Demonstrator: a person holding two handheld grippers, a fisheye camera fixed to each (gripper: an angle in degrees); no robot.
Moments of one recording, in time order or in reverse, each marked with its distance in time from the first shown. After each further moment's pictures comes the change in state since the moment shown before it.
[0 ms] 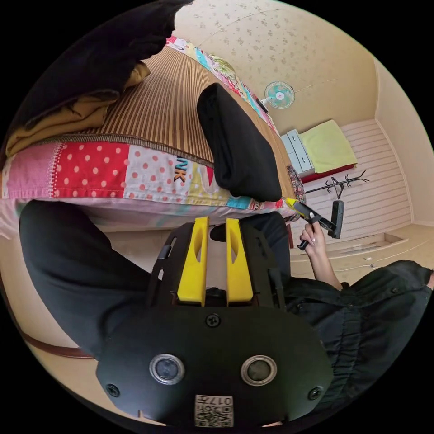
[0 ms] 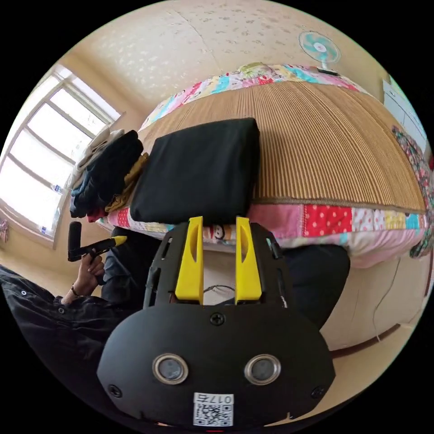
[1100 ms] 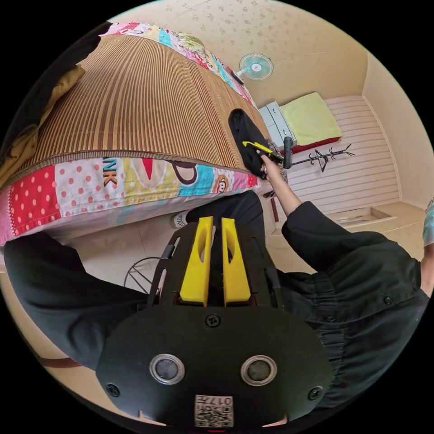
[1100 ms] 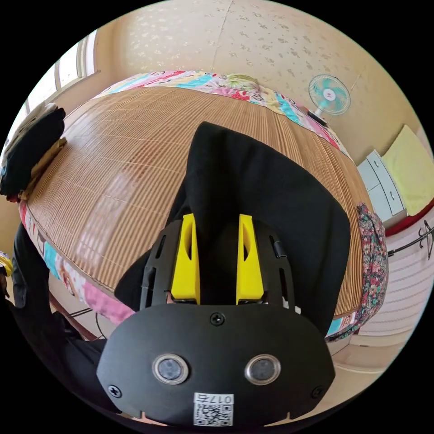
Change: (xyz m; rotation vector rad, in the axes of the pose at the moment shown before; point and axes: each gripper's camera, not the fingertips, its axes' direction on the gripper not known) left arm 0.042 -0.018 0.096 -0.171 0.113 0.069; right arm 0.163 -0.112 0.075 -0.040 0.483 -0.143
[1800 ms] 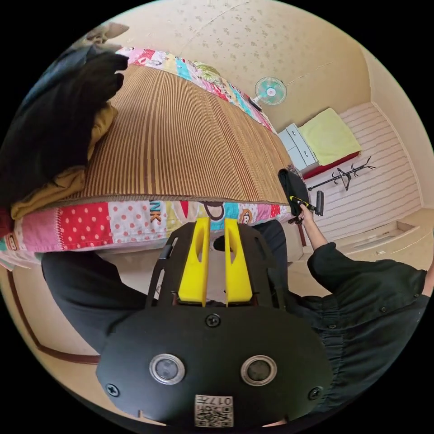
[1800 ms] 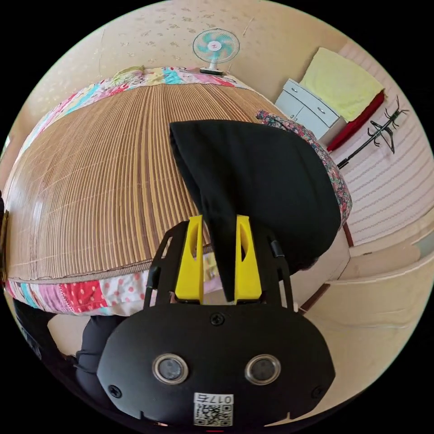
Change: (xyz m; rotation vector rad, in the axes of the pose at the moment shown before) left arm 0.020 -0.052 -0.024 0.262 -0.261 0.011; right arm 0.162 0.115 -0.099 -0.070 0.208 0.470
